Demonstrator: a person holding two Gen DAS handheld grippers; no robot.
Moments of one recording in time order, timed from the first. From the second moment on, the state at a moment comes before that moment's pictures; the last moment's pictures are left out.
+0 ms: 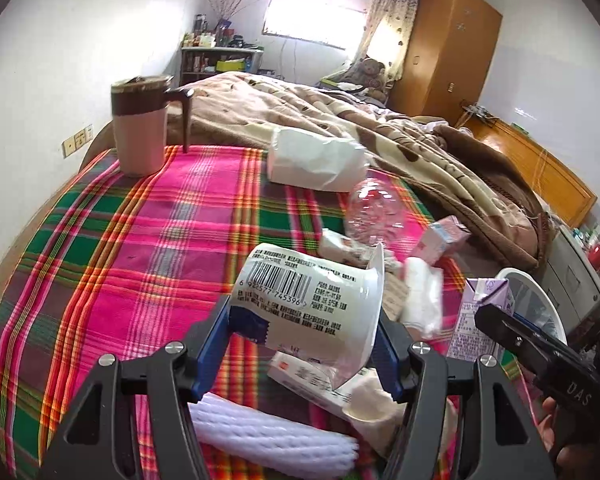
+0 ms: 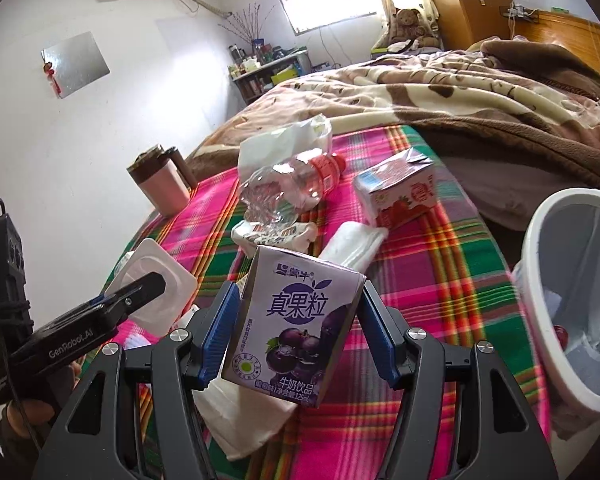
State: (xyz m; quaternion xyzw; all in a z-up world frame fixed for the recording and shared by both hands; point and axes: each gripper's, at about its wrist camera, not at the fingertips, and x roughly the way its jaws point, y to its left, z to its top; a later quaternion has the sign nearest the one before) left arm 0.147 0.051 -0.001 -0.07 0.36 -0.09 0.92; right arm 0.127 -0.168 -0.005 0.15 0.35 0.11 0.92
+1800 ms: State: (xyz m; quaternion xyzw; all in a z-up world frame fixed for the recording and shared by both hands) left arm 0.115 -0.199 0.015 0.03 0.36 -0.28 0.89; right arm 0.081 -0.352 -0.003 0.17 0.34 -0.08 0.92
